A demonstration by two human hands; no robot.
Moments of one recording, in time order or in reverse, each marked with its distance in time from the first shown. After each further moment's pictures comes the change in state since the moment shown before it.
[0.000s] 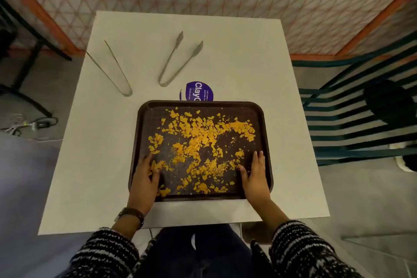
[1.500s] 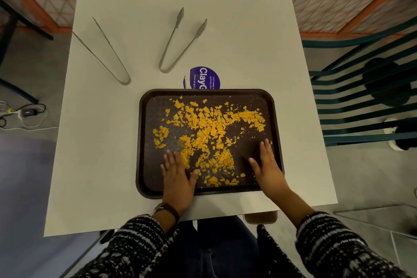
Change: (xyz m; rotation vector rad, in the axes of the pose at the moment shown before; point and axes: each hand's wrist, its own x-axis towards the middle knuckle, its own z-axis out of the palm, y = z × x) left_hand -0.004 0.005 0.053 0.396 -0.246 0.000; right_hand -0.001 -0.018 -0.017 -0.183 -0.151 -0.002
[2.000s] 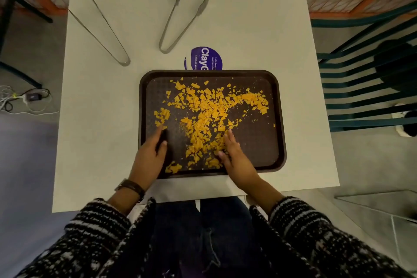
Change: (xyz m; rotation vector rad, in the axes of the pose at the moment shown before) left_hand -0.001 -0.022 -0.081 -0.320 0.076 0.052; right_hand -0.020 -0.048 0.047 0.188 -0.167 -0.249
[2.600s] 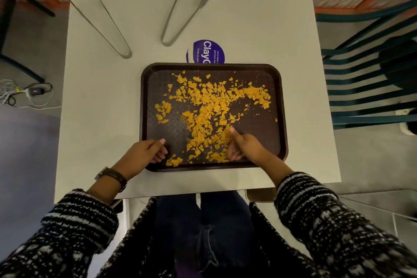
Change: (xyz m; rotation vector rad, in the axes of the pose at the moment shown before) left_hand 0.003 -0.026 -0.024 -0.177 -0.343 -0.247; right_hand 0.032 0.010 -0.033 0.316 -0.194 0.295
